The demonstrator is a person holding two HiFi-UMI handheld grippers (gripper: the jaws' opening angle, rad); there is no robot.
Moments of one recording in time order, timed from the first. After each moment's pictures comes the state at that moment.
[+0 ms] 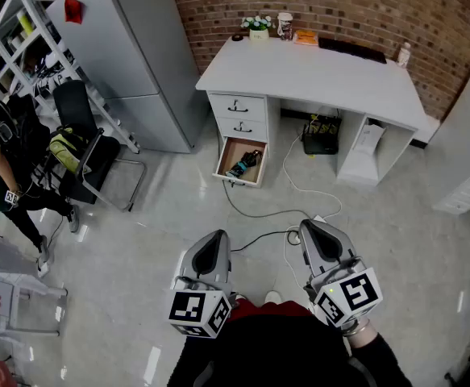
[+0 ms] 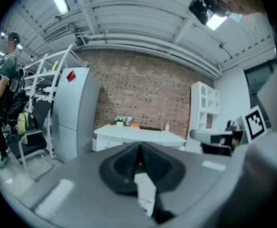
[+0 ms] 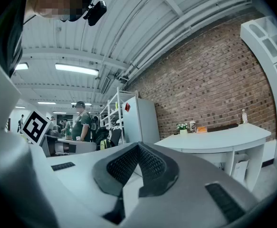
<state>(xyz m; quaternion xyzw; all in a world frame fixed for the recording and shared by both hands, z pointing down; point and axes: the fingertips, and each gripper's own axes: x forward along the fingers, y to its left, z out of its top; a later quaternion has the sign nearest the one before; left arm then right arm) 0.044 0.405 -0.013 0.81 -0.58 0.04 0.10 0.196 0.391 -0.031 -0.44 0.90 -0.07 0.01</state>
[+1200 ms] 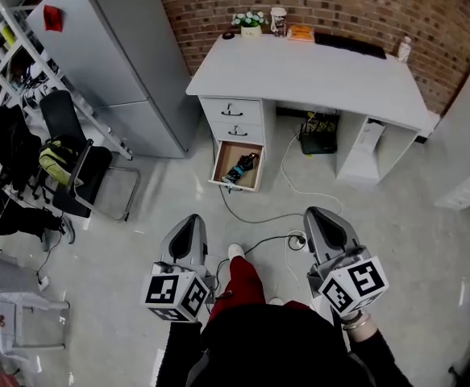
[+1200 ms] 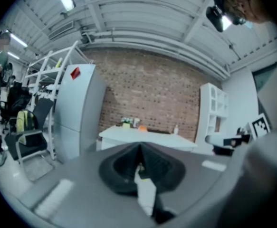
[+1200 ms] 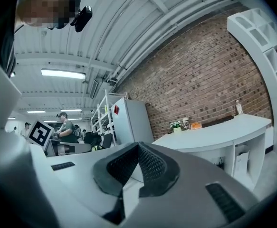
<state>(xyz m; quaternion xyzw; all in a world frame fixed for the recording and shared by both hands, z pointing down) -0.014 0.307 -0.009 0.79 -0.60 0.02 0.12 0.203 0.308 -0.020 -0.48 0.87 -0.11 0.04</state>
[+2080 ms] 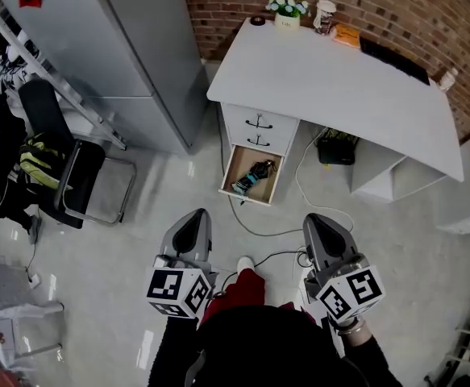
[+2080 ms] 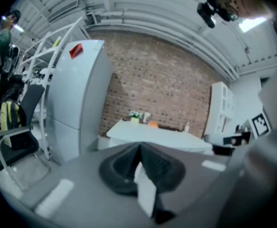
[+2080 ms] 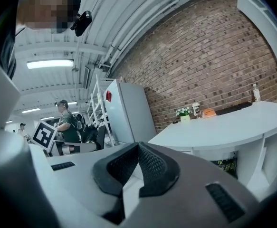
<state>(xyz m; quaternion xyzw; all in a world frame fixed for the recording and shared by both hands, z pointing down) -0.137 0.084 0.037 0.80 -0.57 0.04 0.16 0.063 0.093 0.015 -0.47 0.87 -0.16 -0.01</state>
